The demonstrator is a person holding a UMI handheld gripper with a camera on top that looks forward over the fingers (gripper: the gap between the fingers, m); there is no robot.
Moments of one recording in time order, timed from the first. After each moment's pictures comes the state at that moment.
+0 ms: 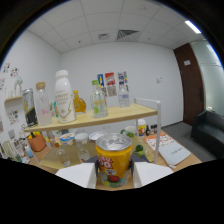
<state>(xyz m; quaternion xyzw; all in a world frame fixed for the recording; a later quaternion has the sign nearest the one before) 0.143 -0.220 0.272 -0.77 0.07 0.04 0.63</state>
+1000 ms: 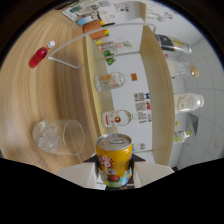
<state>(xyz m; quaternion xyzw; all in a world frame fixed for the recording) 0.106 -0.201 0.190 -0.63 -0.47 -0.45 0.44</state>
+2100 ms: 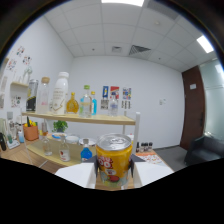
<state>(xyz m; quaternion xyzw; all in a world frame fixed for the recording) 0.211 -0.234 0.274 -0.72 -0.01 -0.03 0.69</state>
